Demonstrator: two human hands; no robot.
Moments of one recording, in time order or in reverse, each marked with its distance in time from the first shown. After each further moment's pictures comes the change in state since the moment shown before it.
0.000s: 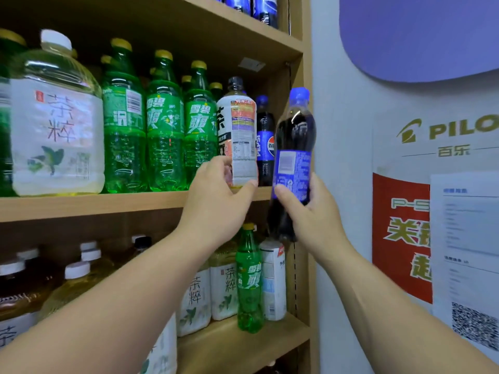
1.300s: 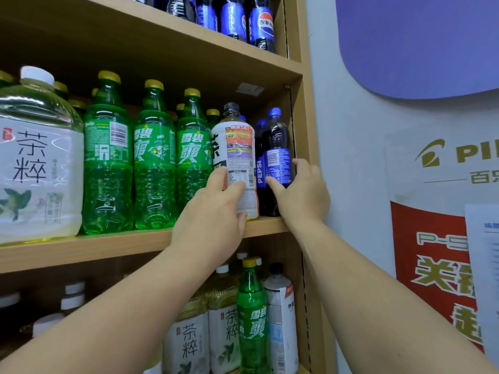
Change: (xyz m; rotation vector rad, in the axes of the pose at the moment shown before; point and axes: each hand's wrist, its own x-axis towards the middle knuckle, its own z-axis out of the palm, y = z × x) left_hand 0.047 -0.013 0.021 0.631 -0.035 0.276; right_hand 0.122 0.034 0.038 -0.580 0.275 0.003
